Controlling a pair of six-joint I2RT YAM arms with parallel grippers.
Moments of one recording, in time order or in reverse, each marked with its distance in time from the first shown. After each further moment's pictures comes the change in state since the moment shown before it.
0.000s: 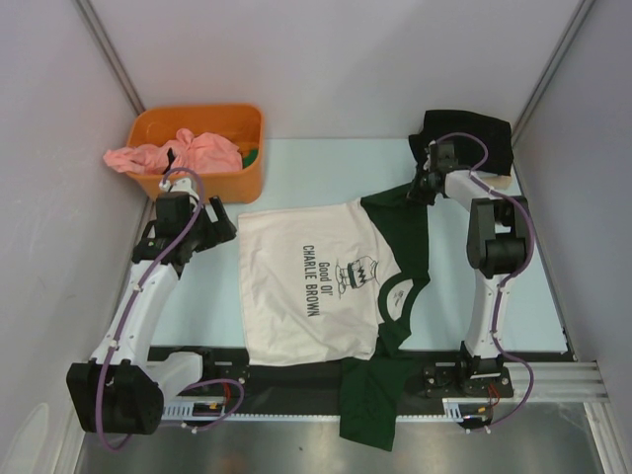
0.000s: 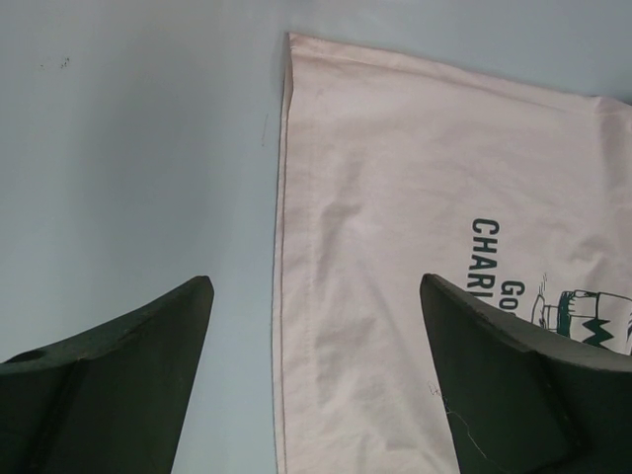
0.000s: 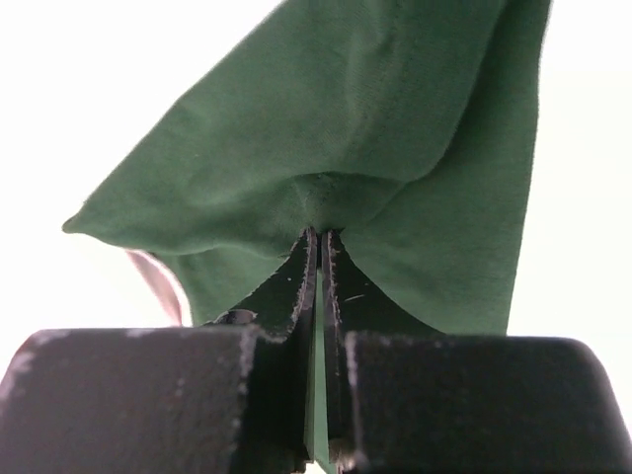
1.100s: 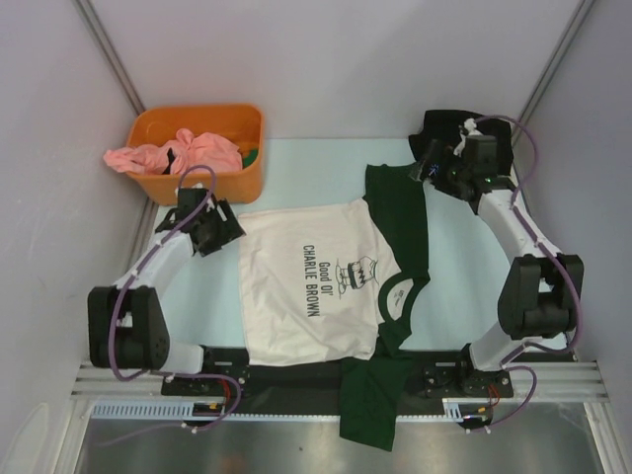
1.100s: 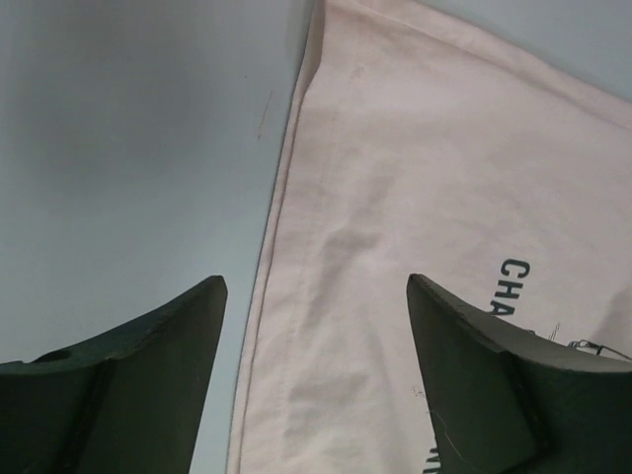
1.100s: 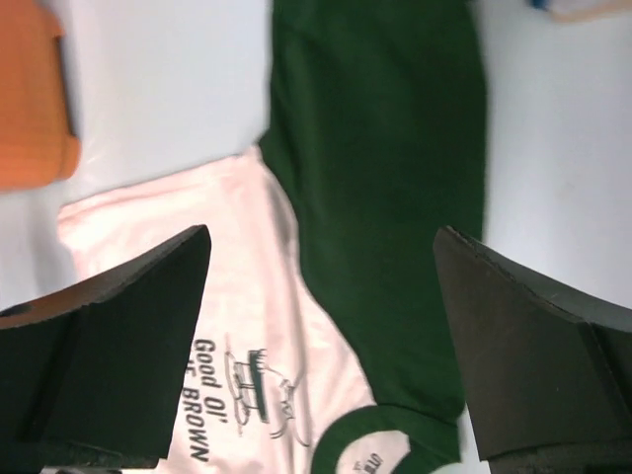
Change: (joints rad) left arm 0.016 0.296 0.001 0.109 0.040 -0.138; right arm -0.016 -0.514 -0.245 0.097 0.008 0.011
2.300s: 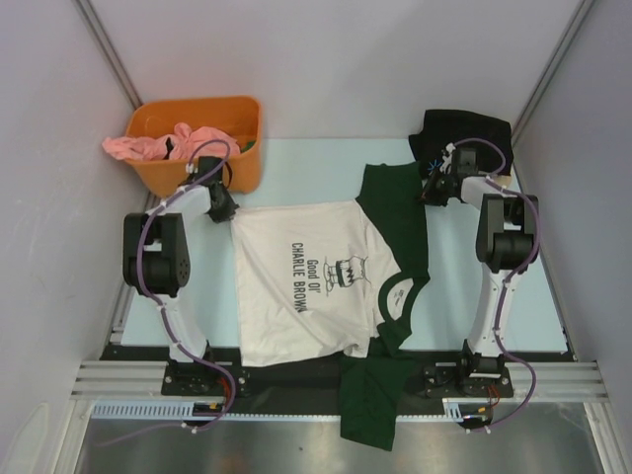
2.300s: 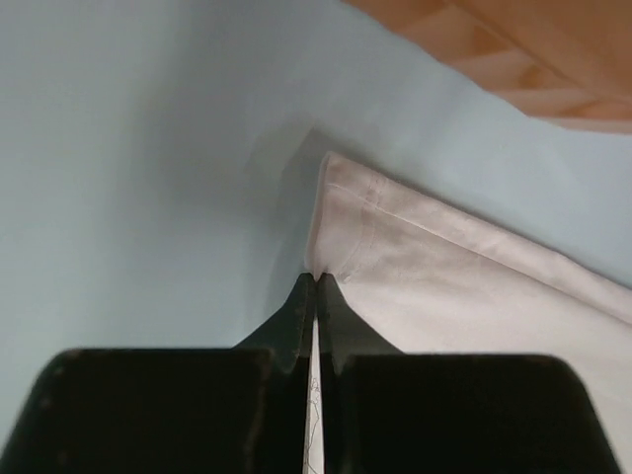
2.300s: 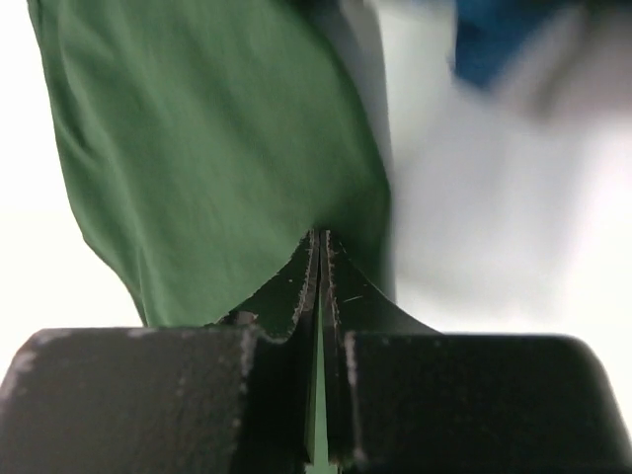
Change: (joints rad) left arm -0.007 0.562 0.414 0.029 -0.180 -0.064; right arm -0.107 0.559 0.196 0.068 -0.175 -0.050
